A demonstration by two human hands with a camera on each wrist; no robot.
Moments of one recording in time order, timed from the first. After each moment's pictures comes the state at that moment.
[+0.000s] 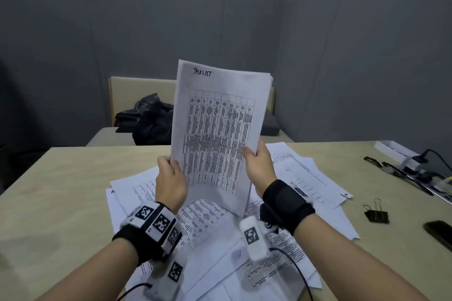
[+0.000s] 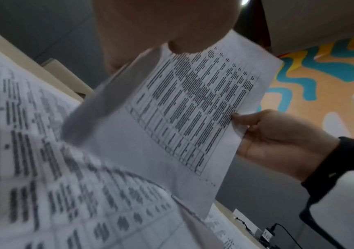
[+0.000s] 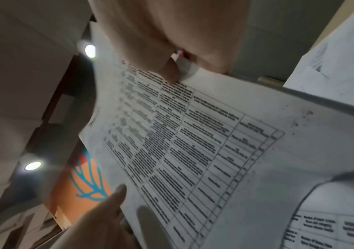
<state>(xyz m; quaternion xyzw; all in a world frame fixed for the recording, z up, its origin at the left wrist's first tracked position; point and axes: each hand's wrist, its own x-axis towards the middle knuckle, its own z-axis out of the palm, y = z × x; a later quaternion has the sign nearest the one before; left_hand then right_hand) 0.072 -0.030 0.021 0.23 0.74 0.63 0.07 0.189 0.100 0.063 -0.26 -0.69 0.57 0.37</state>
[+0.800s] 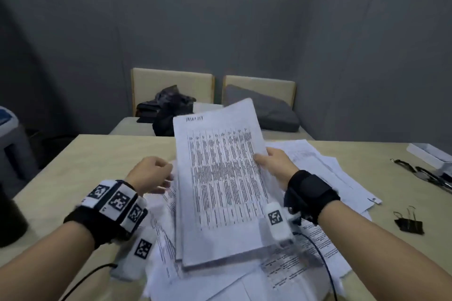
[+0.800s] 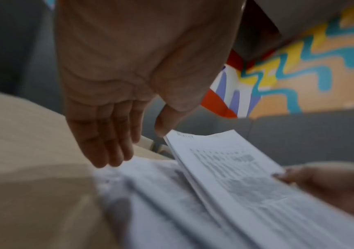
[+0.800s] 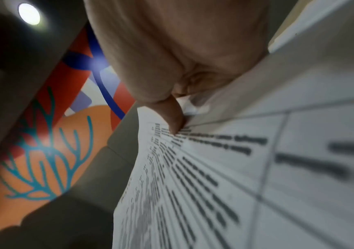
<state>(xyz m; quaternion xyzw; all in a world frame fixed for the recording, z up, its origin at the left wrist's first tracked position) 0.014 -0.100 0.041 0.20 0.83 0.48 0.22 0.171 0.136 0.044 -0.32 -0.74 0.55 0.20</state>
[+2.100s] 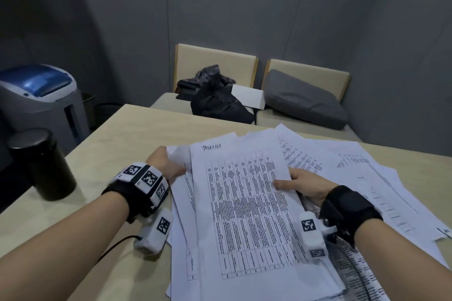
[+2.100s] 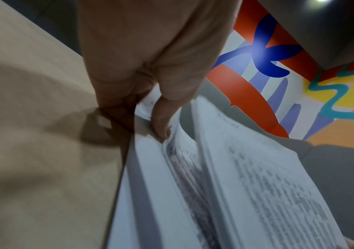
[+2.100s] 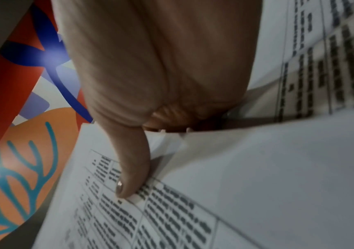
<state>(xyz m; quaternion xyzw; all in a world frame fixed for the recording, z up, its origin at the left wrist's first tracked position) -0.055 -0.124 -0.027 0.09 0.91 0.36 0.19 0.152 0.149 -0.008 -0.24 -0.74 0.62 -0.08</state>
